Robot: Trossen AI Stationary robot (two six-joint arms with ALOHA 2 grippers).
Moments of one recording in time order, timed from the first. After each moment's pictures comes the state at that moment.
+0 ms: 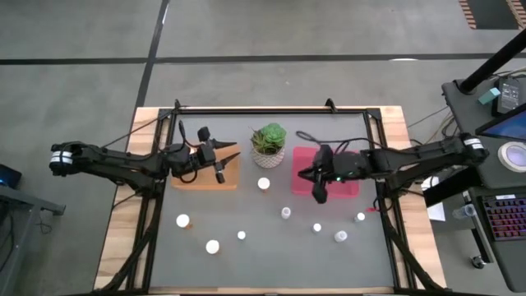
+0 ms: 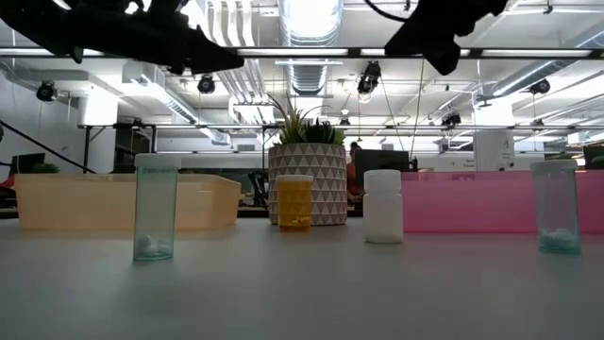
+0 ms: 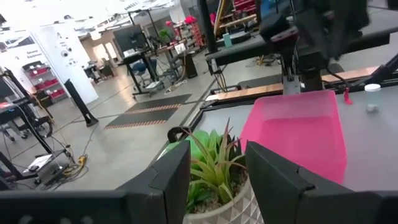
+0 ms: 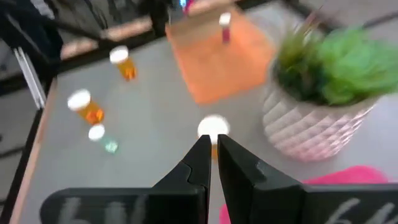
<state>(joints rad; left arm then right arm) 0.05 0.97 0.44 0.53 -0.34 0.29 0.14 1.14 0.87 -0.27 0.20 0.38</state>
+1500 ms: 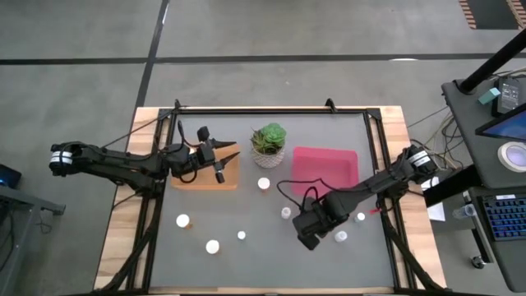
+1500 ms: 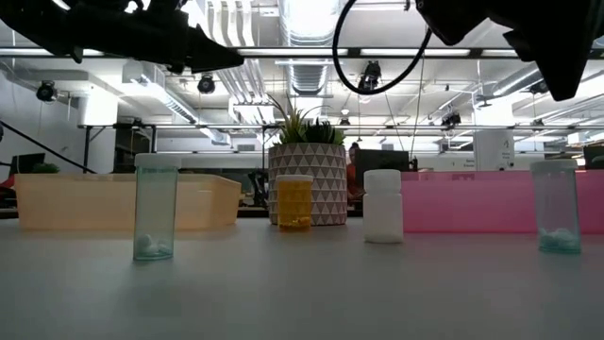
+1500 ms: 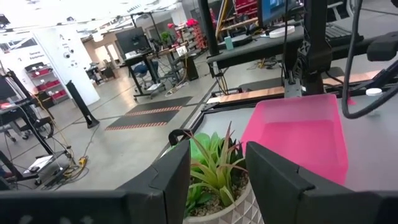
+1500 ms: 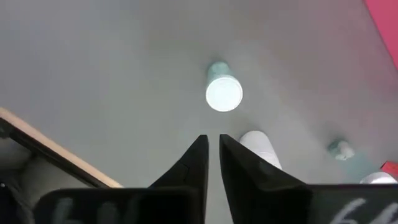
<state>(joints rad) 0.05 0.97 0.43 0.54 -0.35 0.29 0.44 1.78 1.47 -1.20 -0.15 1.24</state>
